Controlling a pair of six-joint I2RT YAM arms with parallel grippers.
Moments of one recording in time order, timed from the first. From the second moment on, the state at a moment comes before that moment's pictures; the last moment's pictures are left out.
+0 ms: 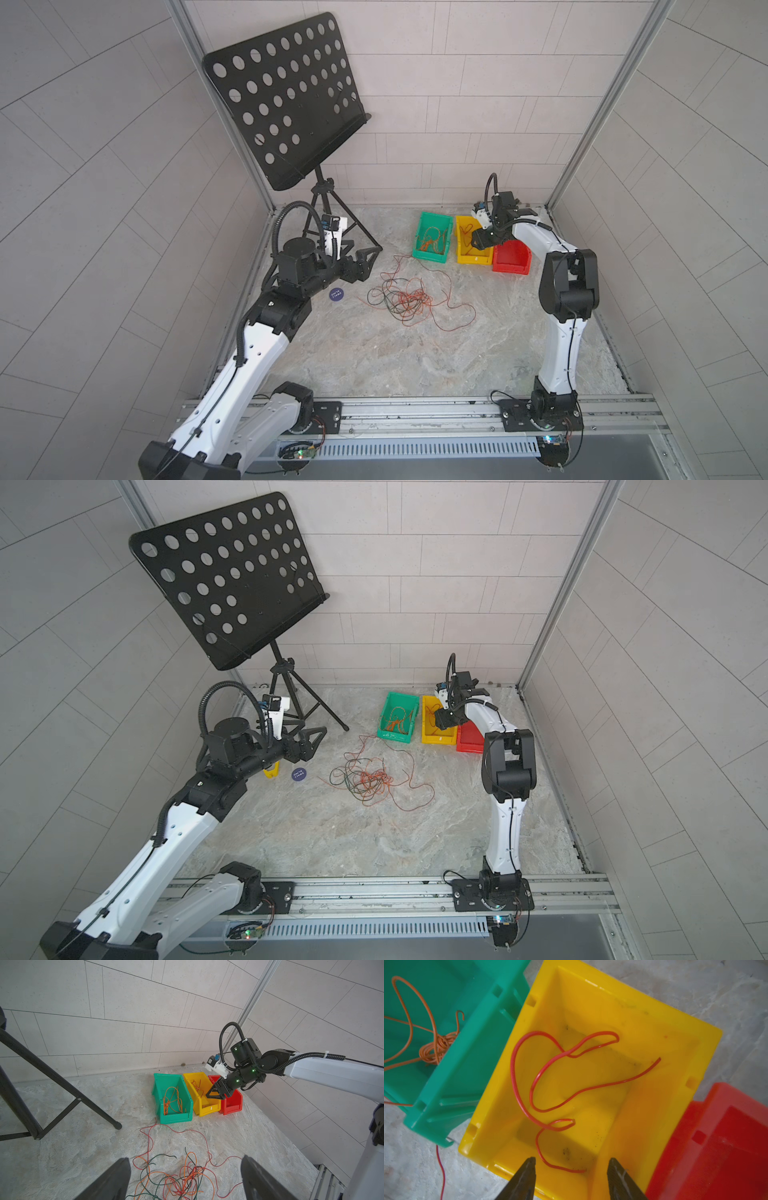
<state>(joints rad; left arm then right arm) -0.31 0.94 0.94 -0.25 0.37 -0.25 0.03 2.07 1.73 -0.74 -0.16 -0.25</state>
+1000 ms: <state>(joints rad) -0.49 1.24 0.62 -0.15 0.36 -0.42 0.53 1.61 1.14 -0.45 -0.36 -0.03</state>
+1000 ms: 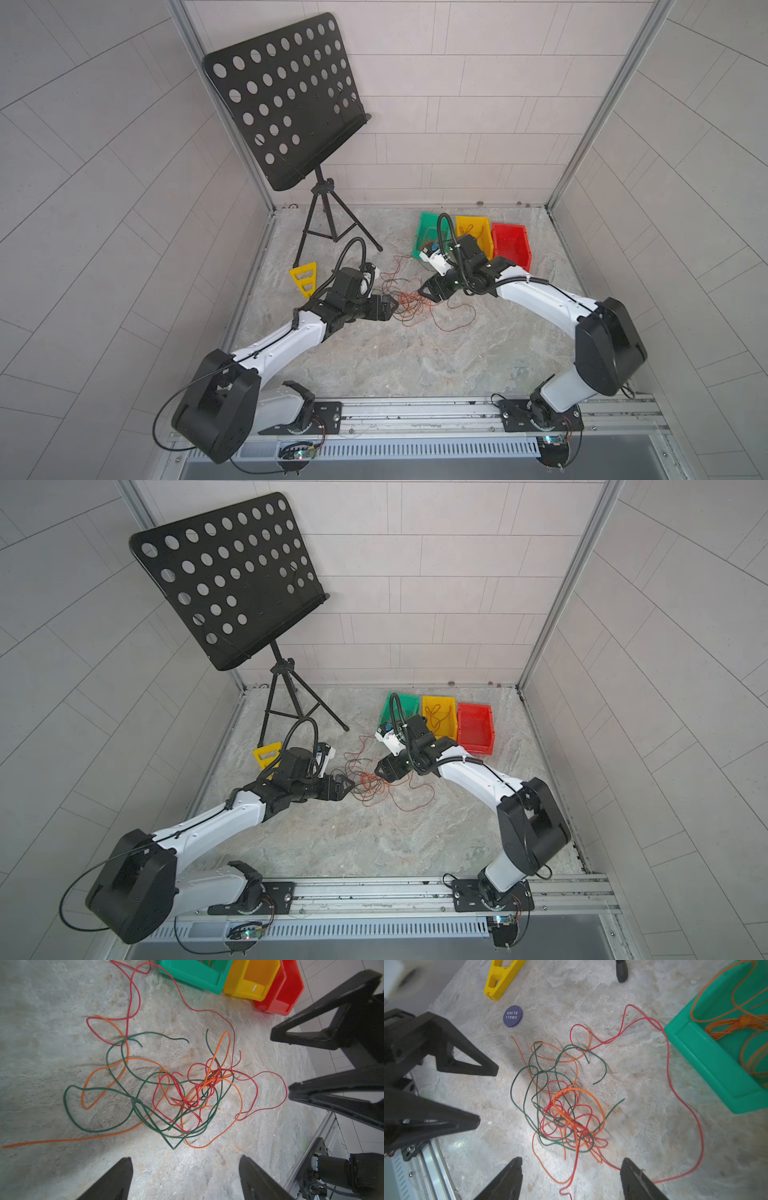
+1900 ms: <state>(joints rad) -0.57 1.33 0.62 0.21 0.35 -0.40 0.54 1.47 1.24 -0.45 -0.40 -0.04</state>
